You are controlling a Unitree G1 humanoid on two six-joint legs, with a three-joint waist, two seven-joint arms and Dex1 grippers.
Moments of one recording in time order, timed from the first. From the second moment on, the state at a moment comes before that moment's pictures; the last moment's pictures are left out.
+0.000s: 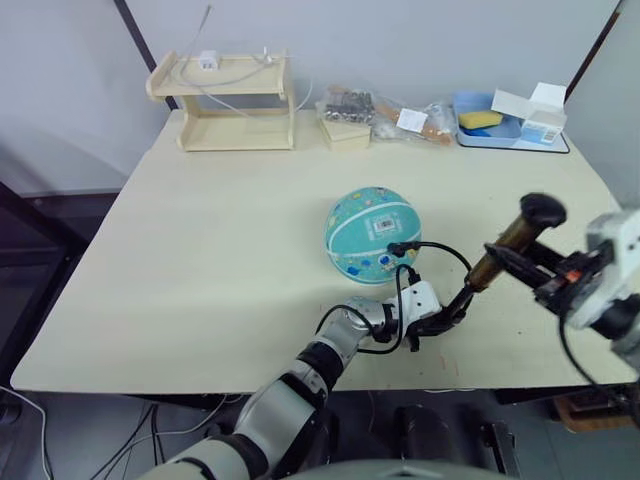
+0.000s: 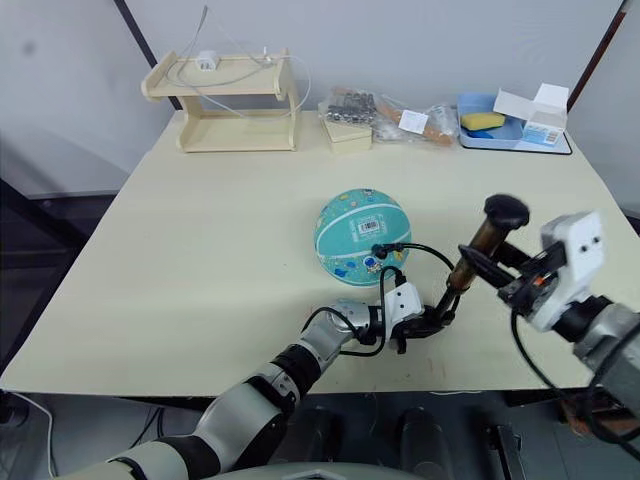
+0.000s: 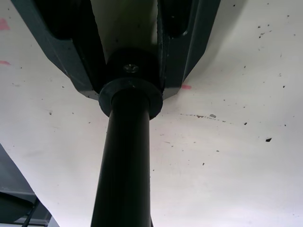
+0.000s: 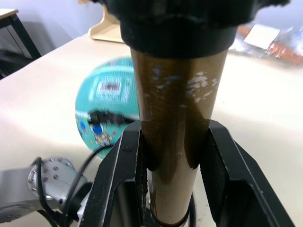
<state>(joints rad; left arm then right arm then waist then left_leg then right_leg) -0.62 -0.14 -0.41 0.97 0.15 -0.27 -0.79 0.17 -0.94 -0.60 -0.80 1.35 0.75 0.16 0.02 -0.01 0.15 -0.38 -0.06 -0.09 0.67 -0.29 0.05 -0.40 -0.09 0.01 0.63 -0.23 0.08</state>
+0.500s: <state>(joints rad) -0.61 -0.14 -0.41 0.99 0.17 -0.25 -0.78 0.25 -0.72 -0.24 -0.71 0.87 0.48 0.32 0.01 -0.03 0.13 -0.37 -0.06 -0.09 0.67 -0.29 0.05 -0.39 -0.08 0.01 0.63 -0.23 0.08</state>
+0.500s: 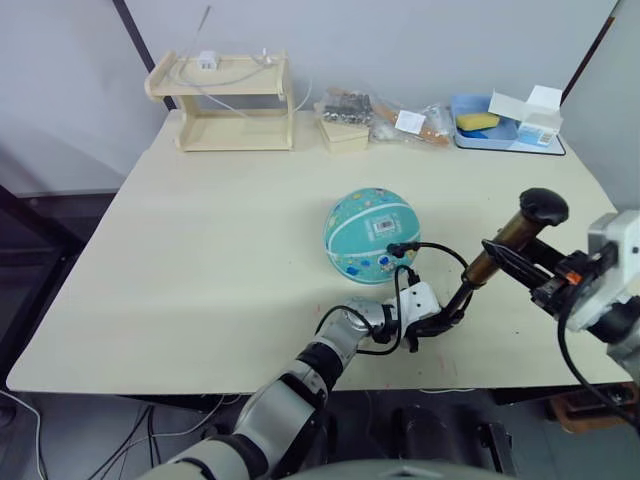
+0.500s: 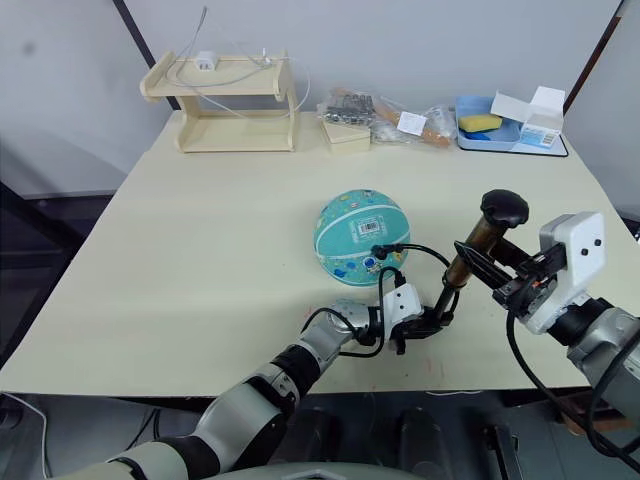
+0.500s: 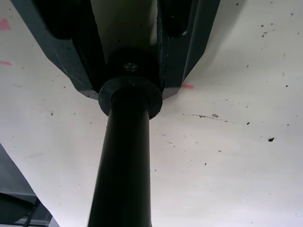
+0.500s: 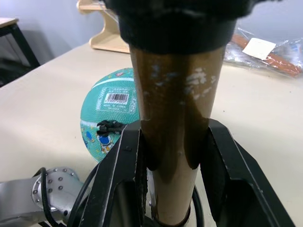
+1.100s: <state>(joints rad) -0.61 -0.14 -0.40 0.98 0.16 -0.25 -0.79 0.26 -0.58 -0.14 -0.55 0.65 0.42 0.42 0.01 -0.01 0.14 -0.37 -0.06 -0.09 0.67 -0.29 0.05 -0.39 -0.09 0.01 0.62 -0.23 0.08</state>
